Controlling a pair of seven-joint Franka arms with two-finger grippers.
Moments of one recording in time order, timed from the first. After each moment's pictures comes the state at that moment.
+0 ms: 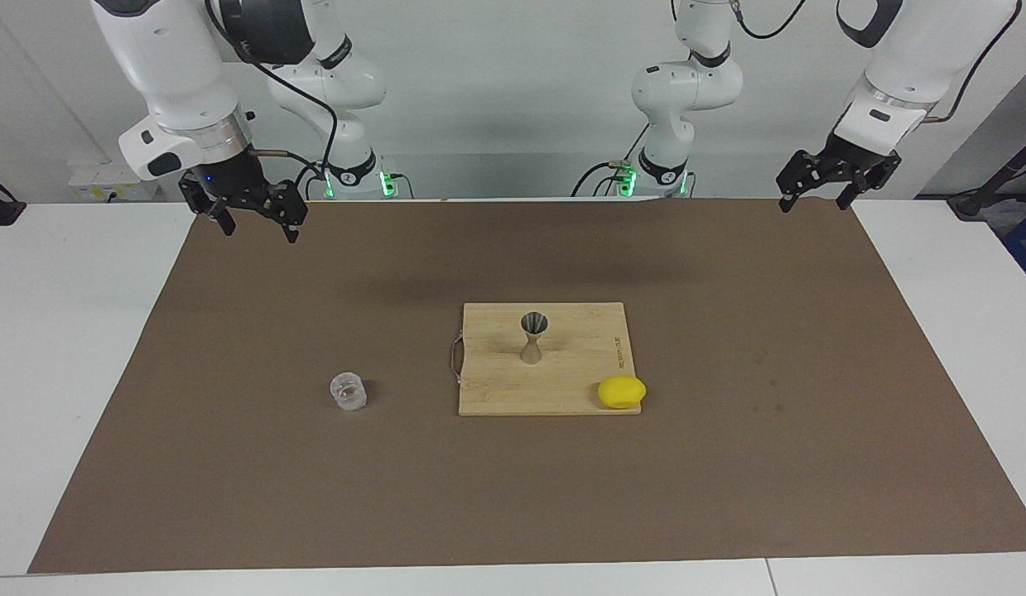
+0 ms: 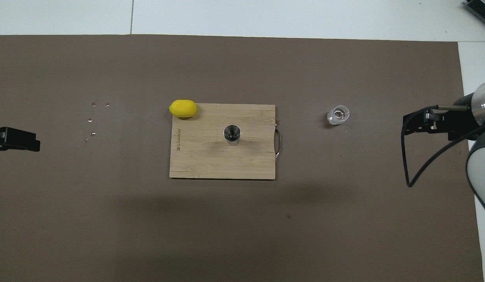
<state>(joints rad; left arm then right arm) 0.05 -0.13 -0.05 -1.72 -0.01 1.57 0.02 0.07 -0.02 -0.01 -1.64 -0.04 1.59 0.21</state>
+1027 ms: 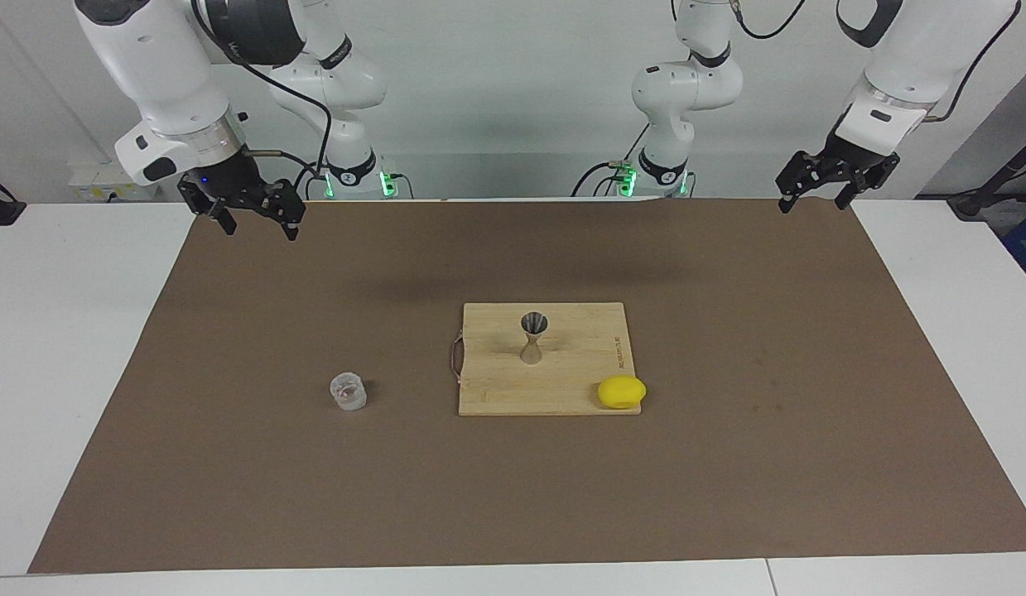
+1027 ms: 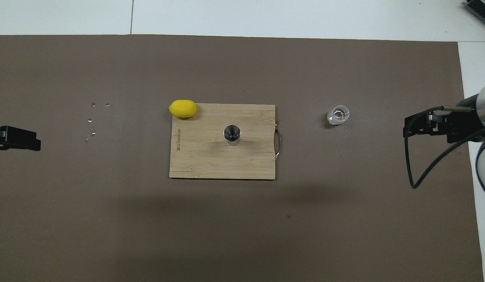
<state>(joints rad) 0.05 -0.13 -0.05 -1.72 -0.01 1.57 -0.01 0.05 -0.02 -0.01 -1.64 0.00 1.58 0.18</state>
